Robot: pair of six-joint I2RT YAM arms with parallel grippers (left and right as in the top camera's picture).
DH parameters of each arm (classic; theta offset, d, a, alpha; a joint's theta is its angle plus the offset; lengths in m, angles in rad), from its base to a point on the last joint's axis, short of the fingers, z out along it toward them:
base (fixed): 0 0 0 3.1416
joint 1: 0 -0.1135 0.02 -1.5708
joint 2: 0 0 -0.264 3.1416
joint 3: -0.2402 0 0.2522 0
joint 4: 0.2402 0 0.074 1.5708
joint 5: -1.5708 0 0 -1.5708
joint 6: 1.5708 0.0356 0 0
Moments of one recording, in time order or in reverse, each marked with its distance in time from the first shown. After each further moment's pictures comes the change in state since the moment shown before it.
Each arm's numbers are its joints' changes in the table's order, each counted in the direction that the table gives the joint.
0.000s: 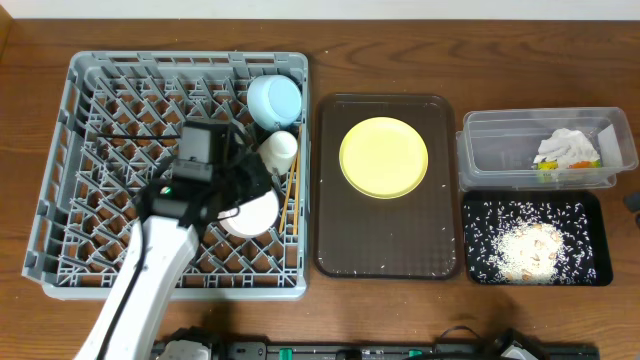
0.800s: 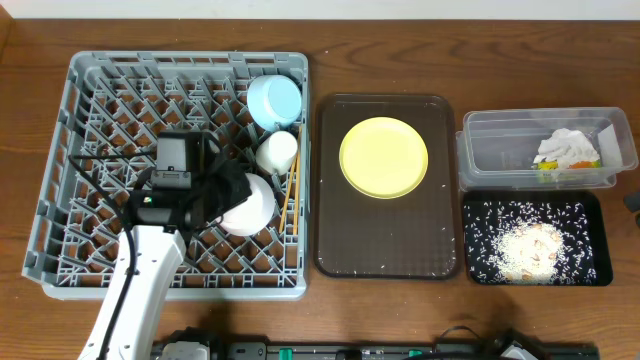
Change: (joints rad) left arm -0.113 0.005 0.092 -0.035 -0.045 0.000; right arm 0.000 0.000 0.000 0.000 0.000 0.000
